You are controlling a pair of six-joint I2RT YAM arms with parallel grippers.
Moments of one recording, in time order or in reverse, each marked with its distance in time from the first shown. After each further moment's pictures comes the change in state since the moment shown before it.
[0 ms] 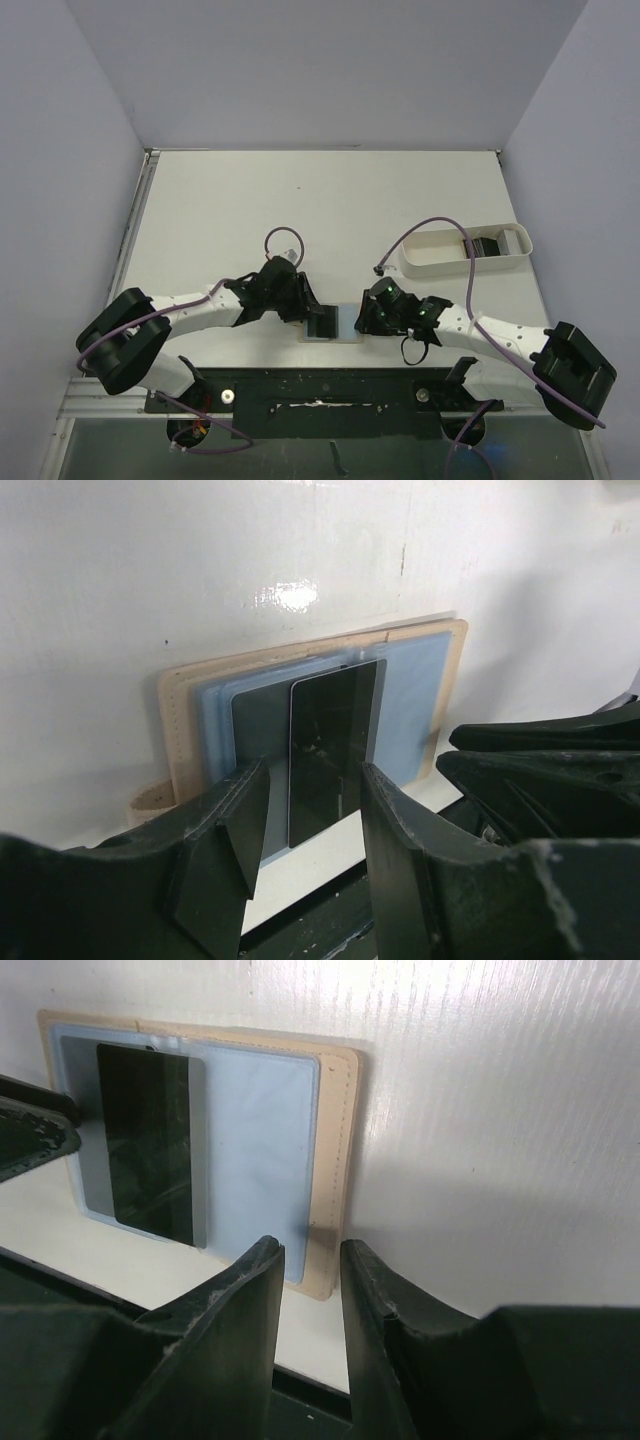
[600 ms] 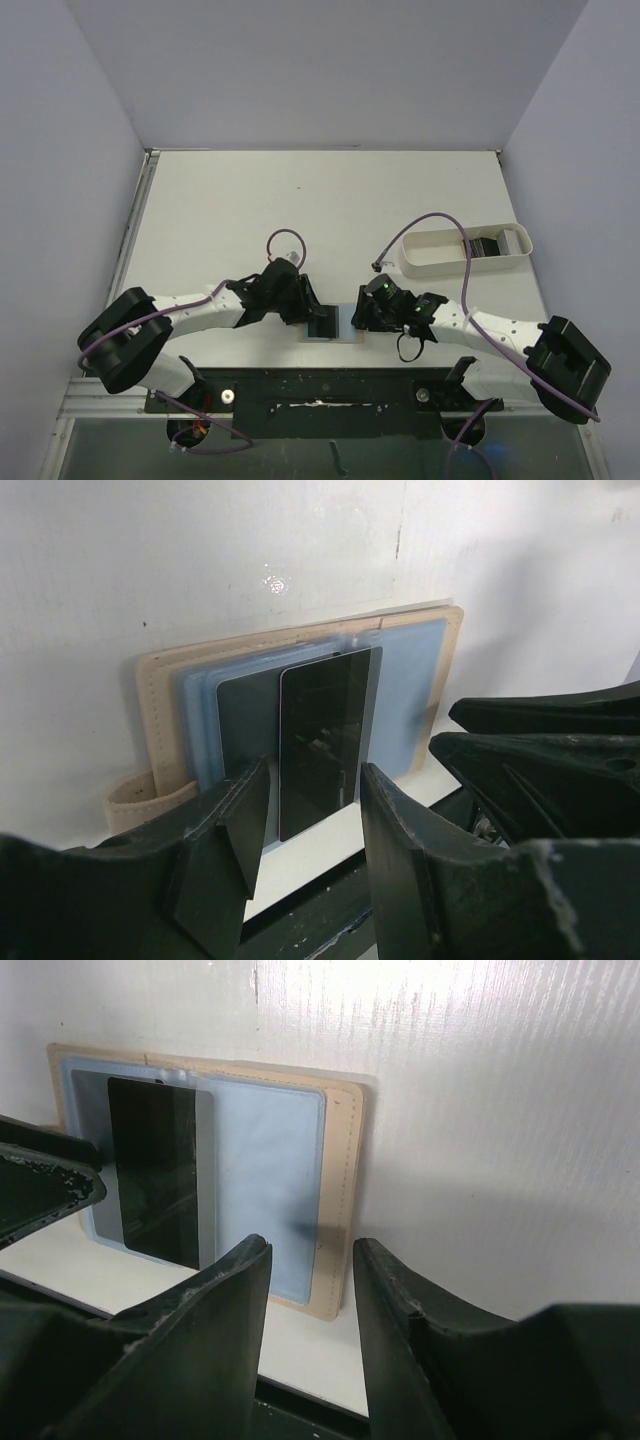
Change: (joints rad) left arm -0.020 0.006 0.000 0.003 0.010 -0.031; right arm 0.000 0.032 0.041 -0.005 0.042 -0.003
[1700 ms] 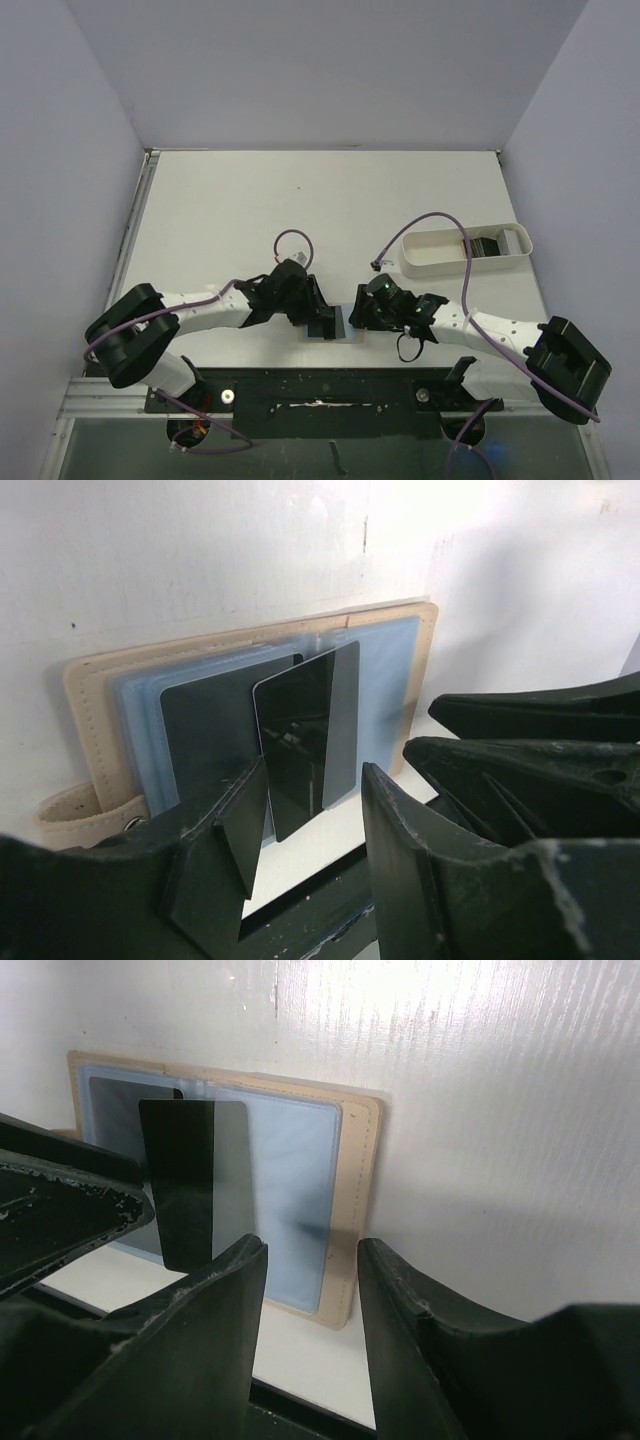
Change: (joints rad) left arm -0.050 0.042 0.031 0.029 -0.018 -0.039; right arm 0.000 0.008 -0.011 0.050 -0.004 -0.010
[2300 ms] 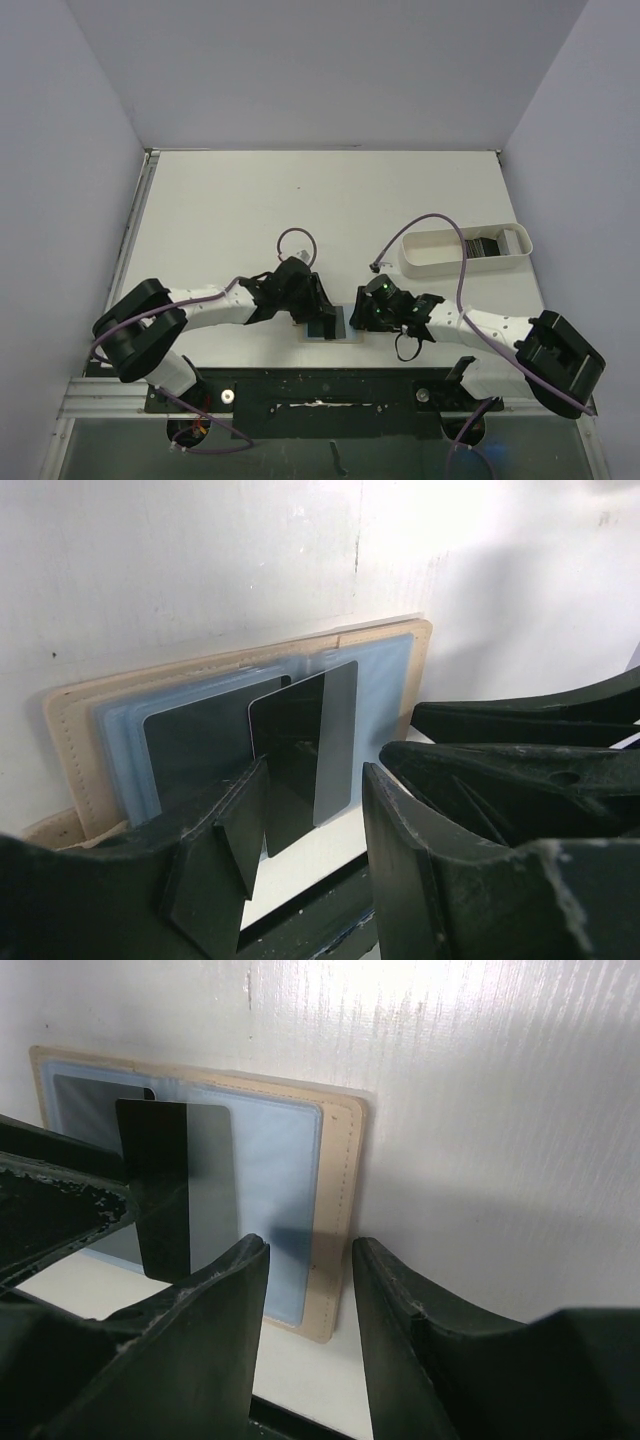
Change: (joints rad) left arm 0.000 0.042 0.038 -0.011 -0.012 0.002; right arm -0.015 0.031 -0.015 0.030 -0.013 -0.014
